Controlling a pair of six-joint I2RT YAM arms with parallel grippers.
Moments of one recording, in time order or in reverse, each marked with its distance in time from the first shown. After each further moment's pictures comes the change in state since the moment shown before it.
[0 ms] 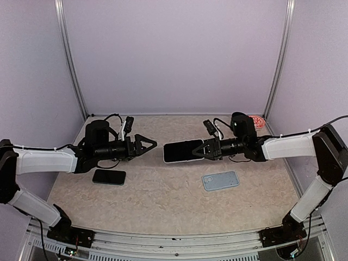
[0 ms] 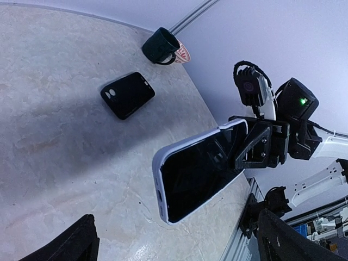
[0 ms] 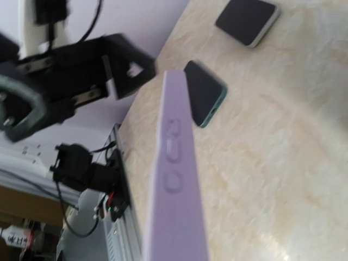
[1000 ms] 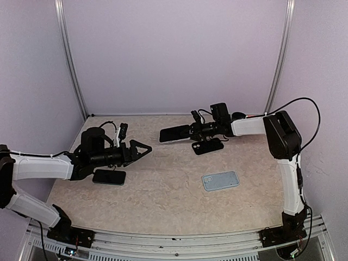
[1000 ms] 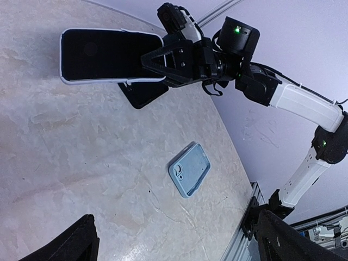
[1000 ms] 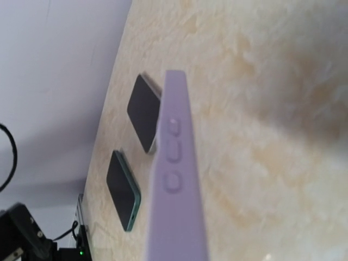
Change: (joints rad) left arm 0.006 -0.067 -0.108 0.026 -0.052 -0.050; right arm -0.098 0.635 0.727 -0.234 0.005 0.053
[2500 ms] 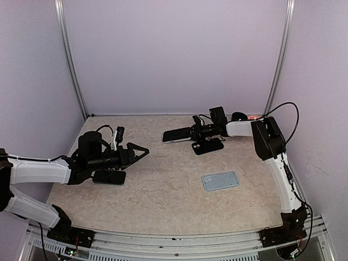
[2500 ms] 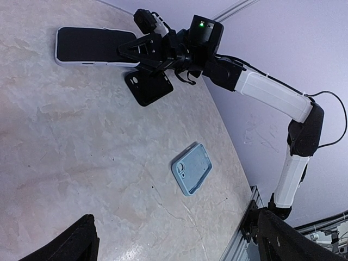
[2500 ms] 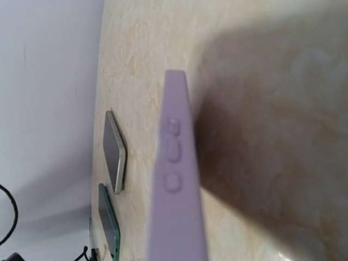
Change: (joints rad) left arm -0.002 -0.045 -0.064 0.028 -0.029 -0.039; right arm -0.080 0.326 0.365 -0.087 -0.079 0.110
